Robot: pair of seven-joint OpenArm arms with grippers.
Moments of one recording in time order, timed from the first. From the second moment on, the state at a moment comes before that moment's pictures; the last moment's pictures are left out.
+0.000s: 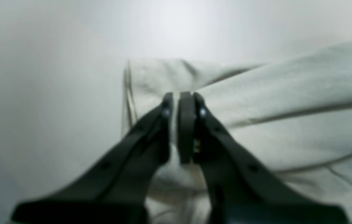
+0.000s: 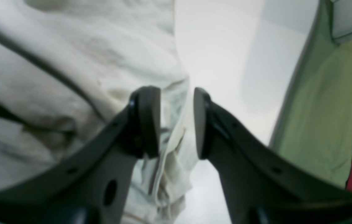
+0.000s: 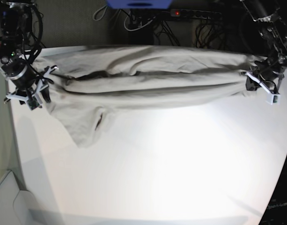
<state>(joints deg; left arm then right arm) 7.9 -15.1 -36.5 81.6 -22.7 -38.2 48.1 -16.4 18.0 20.8 102.7 -2.4 39.2 -27.4</state>
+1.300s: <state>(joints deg) 24.1 -14.7 -9.9 109.5 -0.2 -39.3 47.1 -13.6 15.9 19.0 102.7 -2.5 39.2 -34.0</state>
